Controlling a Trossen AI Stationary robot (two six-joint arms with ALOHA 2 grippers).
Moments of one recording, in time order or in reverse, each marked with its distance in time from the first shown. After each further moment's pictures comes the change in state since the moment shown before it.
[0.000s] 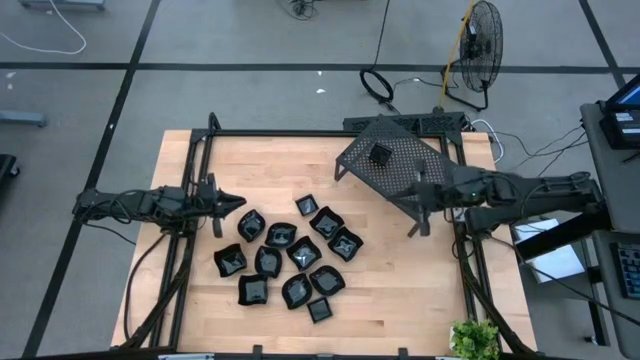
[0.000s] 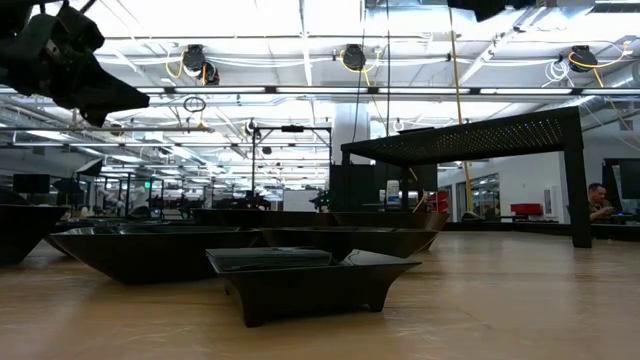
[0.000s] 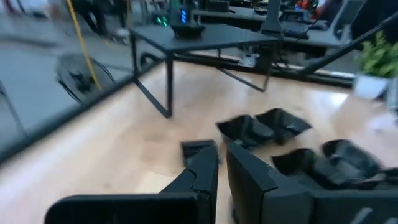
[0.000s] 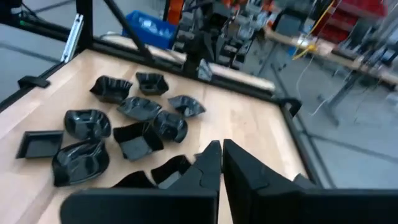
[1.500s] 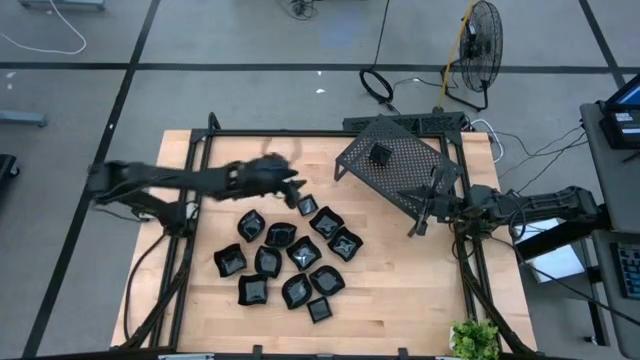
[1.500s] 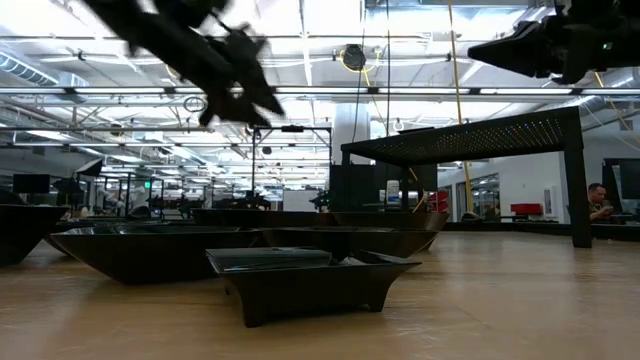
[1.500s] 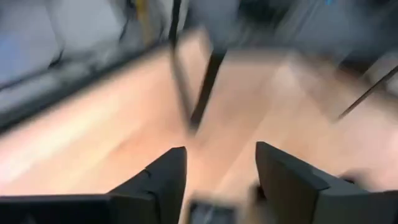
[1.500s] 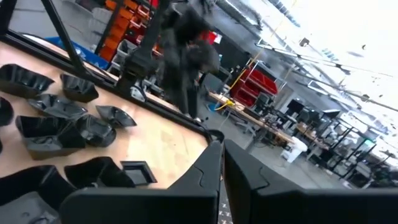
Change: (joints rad) left arm 0.292 1.269 0.607 0.281 0.095 -0.262; right arm -0.001 -0.346 -0.572 0.574 0.184 -0.301
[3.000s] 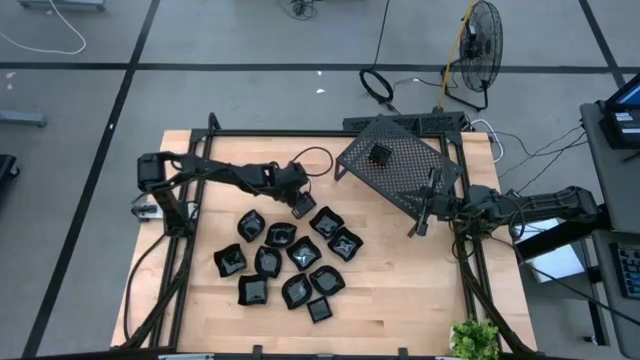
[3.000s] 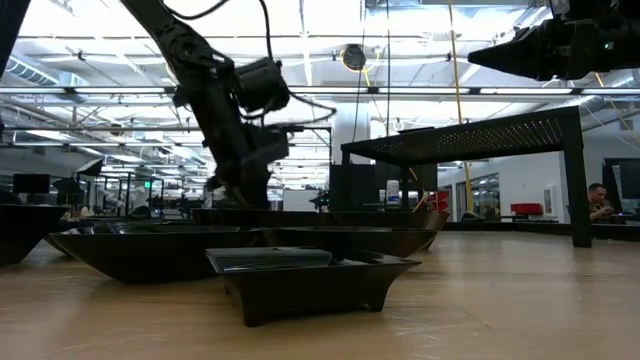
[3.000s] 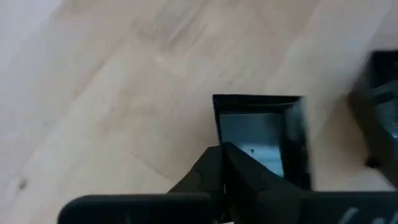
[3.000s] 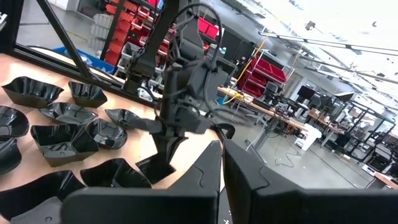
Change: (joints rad) left arm 0.080 0.379 0.158 -0.266 0.196 0.055; right arm 0.001 0.000 0.000 -0.030 -0.001 0.106
